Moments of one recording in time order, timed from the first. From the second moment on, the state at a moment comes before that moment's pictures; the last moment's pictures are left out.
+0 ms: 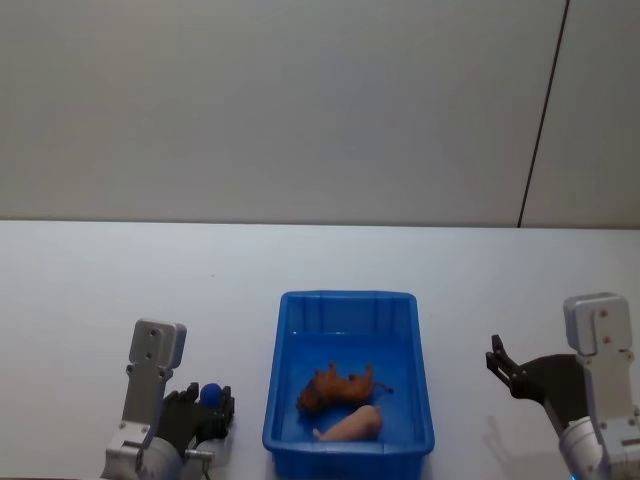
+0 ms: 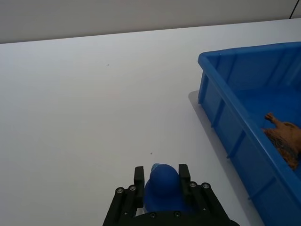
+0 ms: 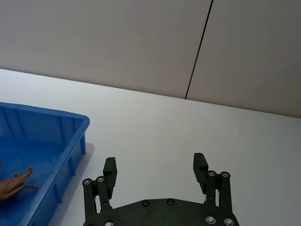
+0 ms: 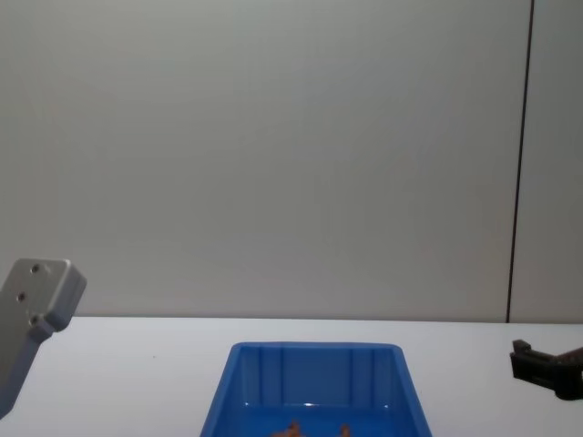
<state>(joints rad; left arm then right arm) -0.15 0.36 0.38 -1.42 -0.46 0.25 0.13 -0.04 0.13 -0.24 -1.68 0.00 0.22 -0.18</state>
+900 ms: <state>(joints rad) -0.15 0.36 0.37 -1.53 -0.38 0.18 0.09 -0.04 0.13 -0.24 -1.68 0.00 0.22 -0.18</state>
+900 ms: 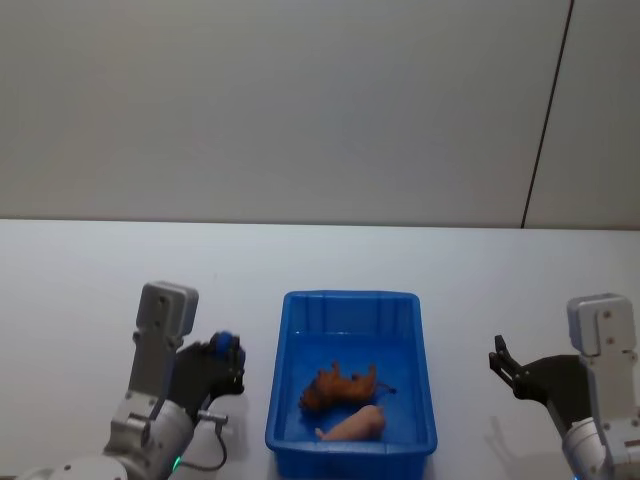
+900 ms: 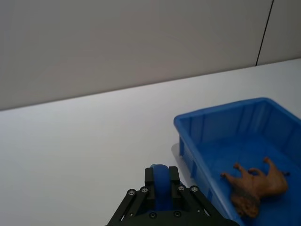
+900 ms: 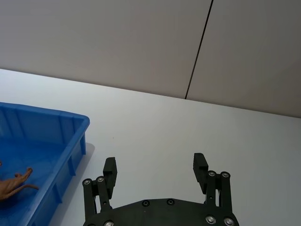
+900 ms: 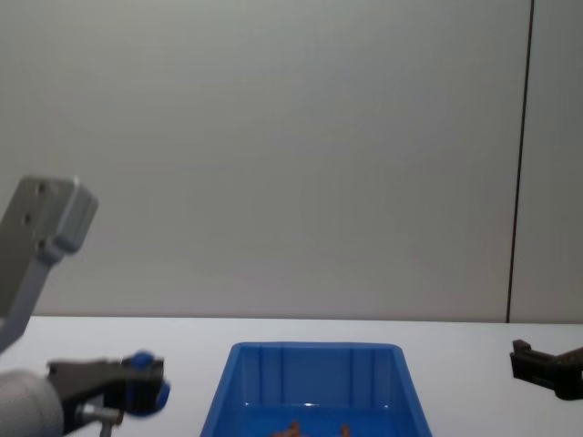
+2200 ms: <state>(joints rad) -0.26 0.34 0.38 -1.50 -0.35 0.10 -0.41 -0.04 0.13 -0.24 -1.68 0.00 0.22 -0.18</state>
